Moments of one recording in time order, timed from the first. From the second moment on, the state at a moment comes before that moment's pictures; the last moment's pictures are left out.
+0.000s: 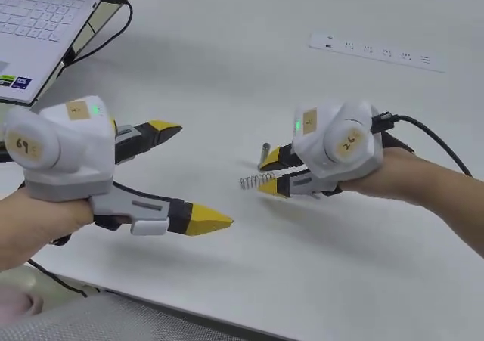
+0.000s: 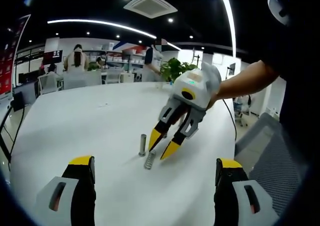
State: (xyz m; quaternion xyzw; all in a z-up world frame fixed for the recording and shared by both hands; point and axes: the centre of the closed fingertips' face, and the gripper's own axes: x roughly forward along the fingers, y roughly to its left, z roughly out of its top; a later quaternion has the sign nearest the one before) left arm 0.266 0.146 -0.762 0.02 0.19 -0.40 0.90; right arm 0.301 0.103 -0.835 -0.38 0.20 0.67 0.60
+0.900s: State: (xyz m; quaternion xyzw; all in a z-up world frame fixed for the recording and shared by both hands) left arm 0.270 0.140 -0.761 0.02 0.19 -0.41 0.89; right arm 0.311 0.101 -0.860 -0.40 0.22 0.66 0.59
